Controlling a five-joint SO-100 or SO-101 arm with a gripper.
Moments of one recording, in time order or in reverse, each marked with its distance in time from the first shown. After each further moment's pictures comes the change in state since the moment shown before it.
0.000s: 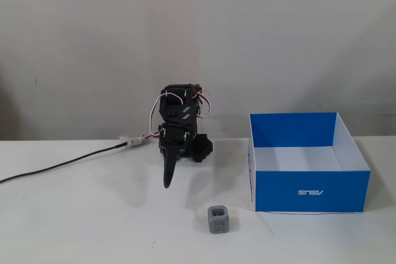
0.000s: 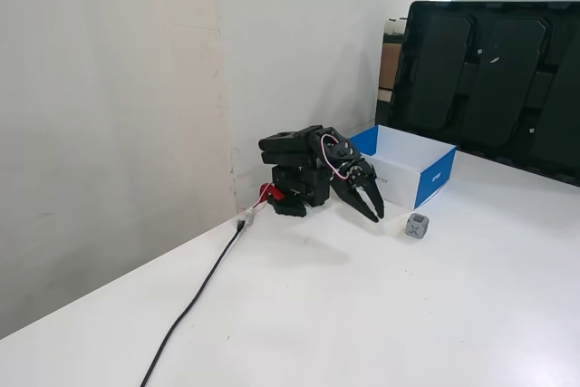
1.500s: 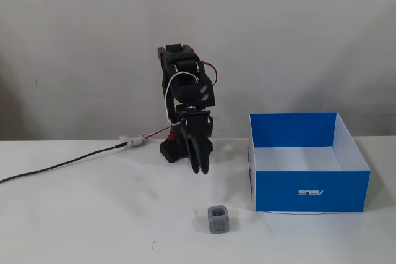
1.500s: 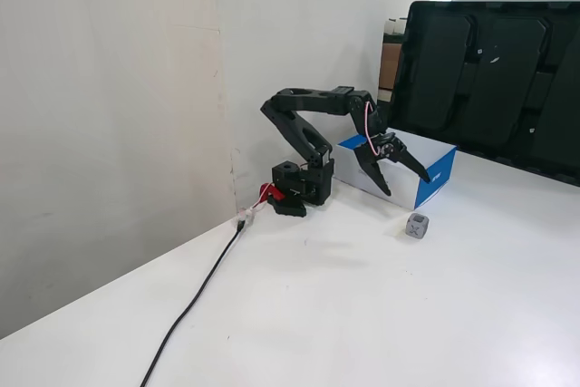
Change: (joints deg) arm -17.5 -57.8 -45.1 10.5 11.9
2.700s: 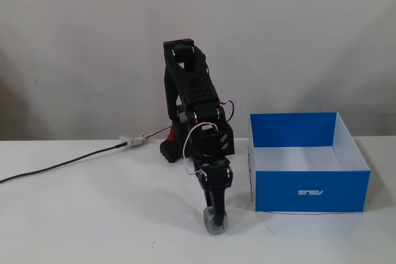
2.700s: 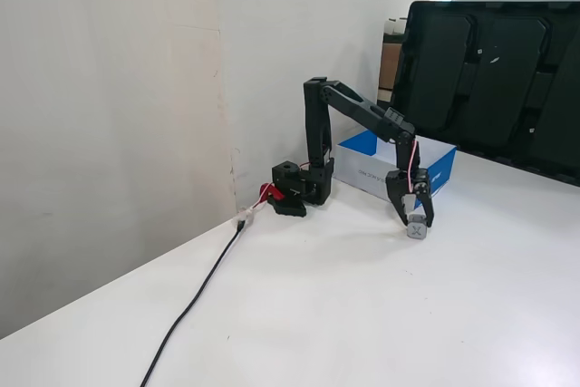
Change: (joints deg) arm -2.9 -43.8 -15.1 -13.8 1.1
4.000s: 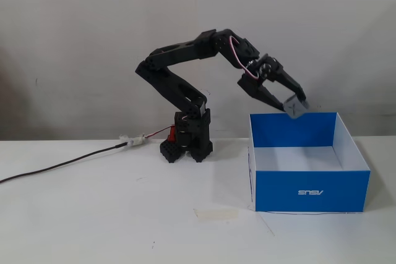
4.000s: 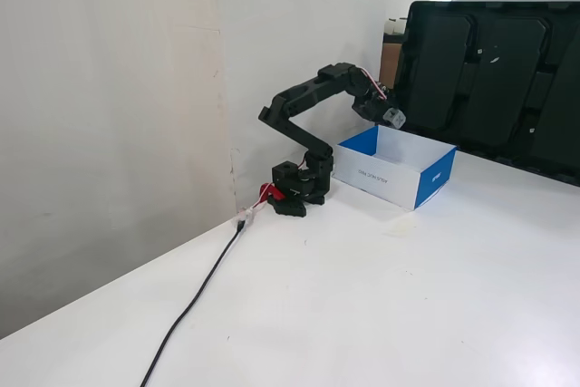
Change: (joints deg) arm -55.5 46.7 5.7 6.8 3.5
